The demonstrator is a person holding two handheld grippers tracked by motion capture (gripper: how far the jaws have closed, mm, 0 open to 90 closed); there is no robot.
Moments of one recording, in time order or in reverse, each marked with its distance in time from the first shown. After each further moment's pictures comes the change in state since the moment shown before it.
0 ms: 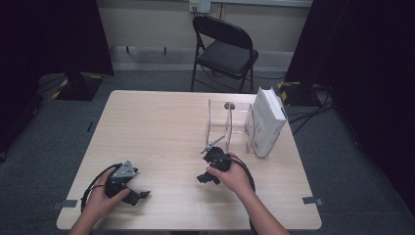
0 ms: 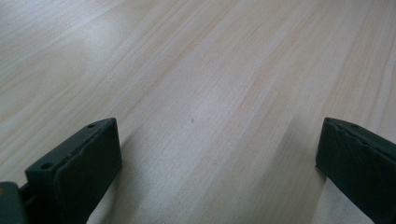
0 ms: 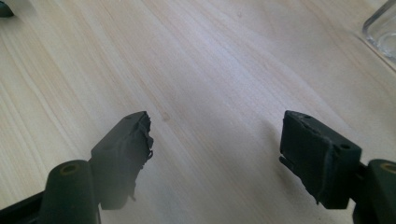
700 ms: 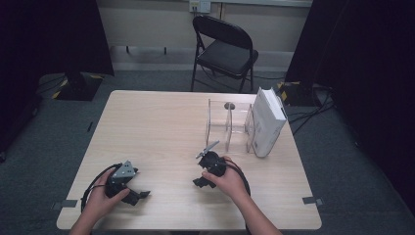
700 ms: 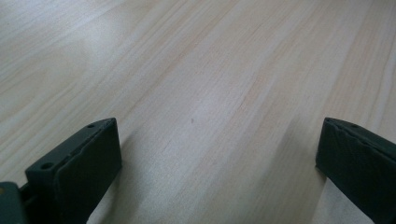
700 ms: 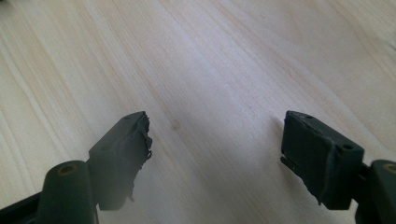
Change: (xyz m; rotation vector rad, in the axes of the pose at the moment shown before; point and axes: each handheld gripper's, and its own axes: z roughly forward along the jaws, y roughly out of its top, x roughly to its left) left arm 0.000 0.000 0.000 -0.002 0.001 -0.003; right arm 0.012 -0.002 0.016 -0.012 -0.024 -0.055
